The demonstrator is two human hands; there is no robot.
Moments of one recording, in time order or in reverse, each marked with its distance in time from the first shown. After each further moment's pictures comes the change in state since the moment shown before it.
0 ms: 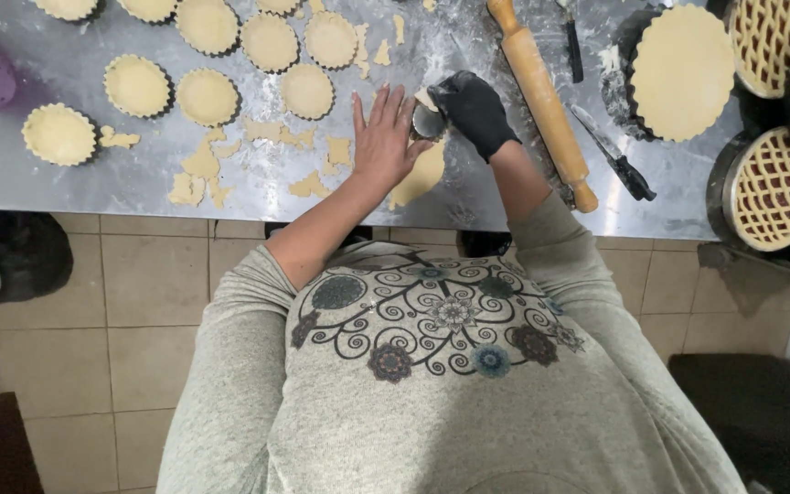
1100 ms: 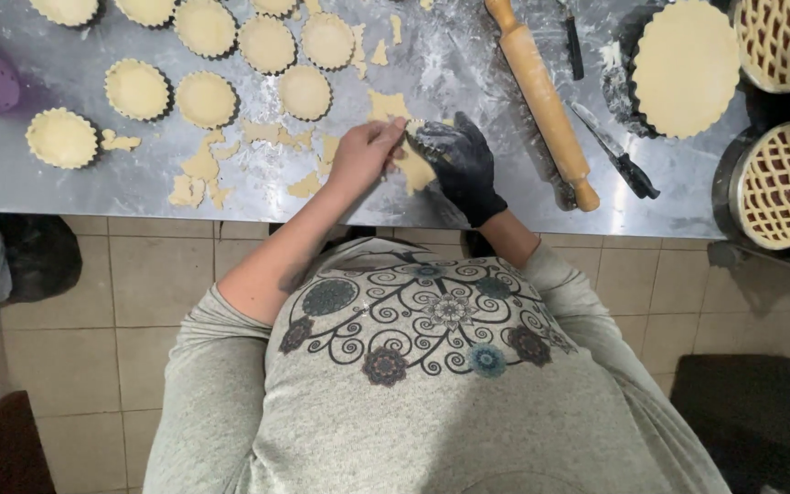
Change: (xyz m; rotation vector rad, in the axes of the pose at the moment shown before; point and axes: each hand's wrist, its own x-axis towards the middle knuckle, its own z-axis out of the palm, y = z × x) left_hand -0.015 -0.004 -0.053 -0.736 -0.091 -0.433; right_hand -0.099 -0.017 0.030 -0.374 0.293 -0.766
